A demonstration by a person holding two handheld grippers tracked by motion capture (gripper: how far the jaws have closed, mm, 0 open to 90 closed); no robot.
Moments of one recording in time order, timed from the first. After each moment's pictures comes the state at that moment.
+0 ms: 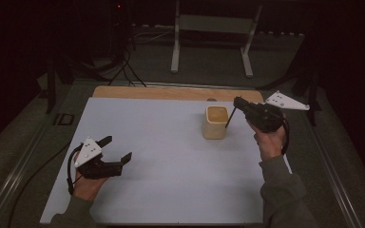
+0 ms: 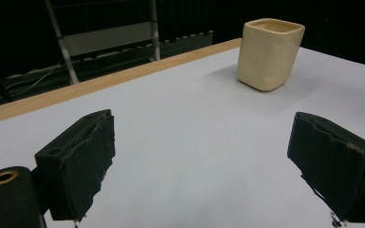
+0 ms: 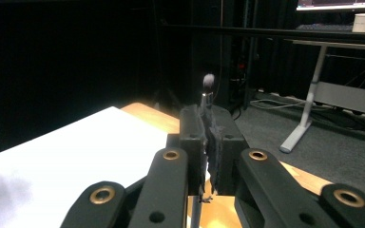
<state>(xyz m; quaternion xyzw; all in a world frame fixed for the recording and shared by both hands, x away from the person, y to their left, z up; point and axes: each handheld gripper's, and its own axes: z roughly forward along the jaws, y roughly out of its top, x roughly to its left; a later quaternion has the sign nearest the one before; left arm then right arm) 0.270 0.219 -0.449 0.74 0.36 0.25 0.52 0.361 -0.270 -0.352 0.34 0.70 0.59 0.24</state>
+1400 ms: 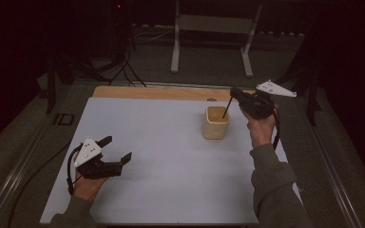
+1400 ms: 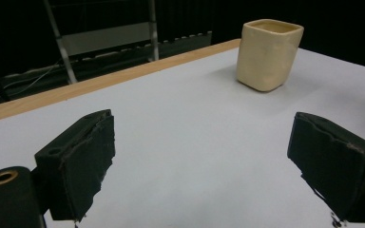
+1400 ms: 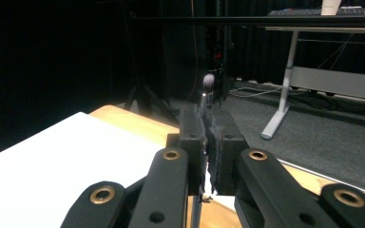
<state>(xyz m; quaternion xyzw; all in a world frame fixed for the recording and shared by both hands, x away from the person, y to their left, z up) 0.270 0.220 -0.450 0.74 0.36 0.25 0.52 0.405 -0.258 -0.357 0.40 0.68 0.56 0.25</state>
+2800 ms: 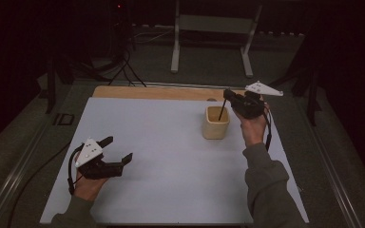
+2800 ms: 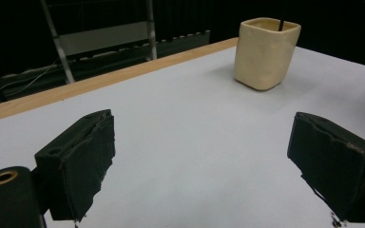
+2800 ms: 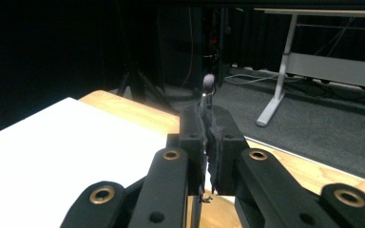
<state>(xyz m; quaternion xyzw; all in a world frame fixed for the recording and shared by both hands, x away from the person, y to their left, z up) 0.270 0.218 -0.450 0.74 0.36 0.25 0.52 0.418 -0.241 -0.374 0.41 0.70 0.53 0.25</state>
